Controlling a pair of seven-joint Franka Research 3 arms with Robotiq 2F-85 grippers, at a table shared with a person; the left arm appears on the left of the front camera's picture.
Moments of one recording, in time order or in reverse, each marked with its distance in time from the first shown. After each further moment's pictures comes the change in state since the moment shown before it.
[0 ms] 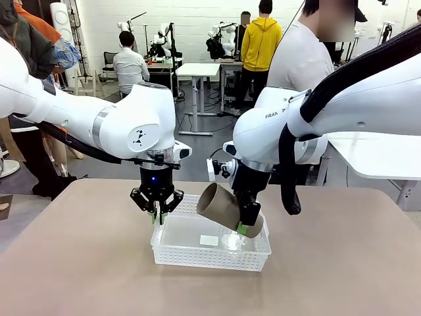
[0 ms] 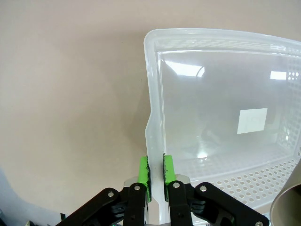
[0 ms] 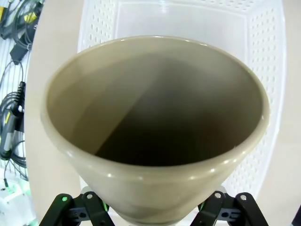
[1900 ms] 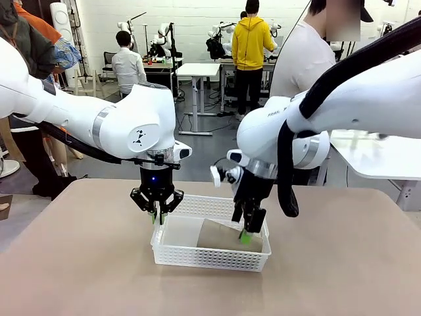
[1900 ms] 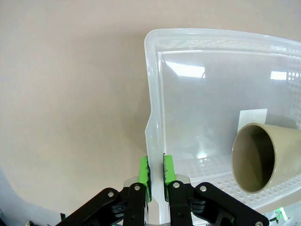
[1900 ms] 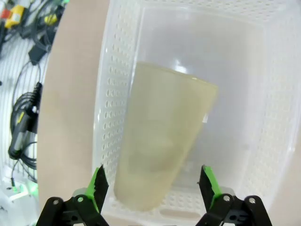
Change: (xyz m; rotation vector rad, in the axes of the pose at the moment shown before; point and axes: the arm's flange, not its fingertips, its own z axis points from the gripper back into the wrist) left arm 0.000 0.000 0.000 0.000 0.000 0.000; right arm -0.016 0.003 0.001 0.072 -0.090 0.024
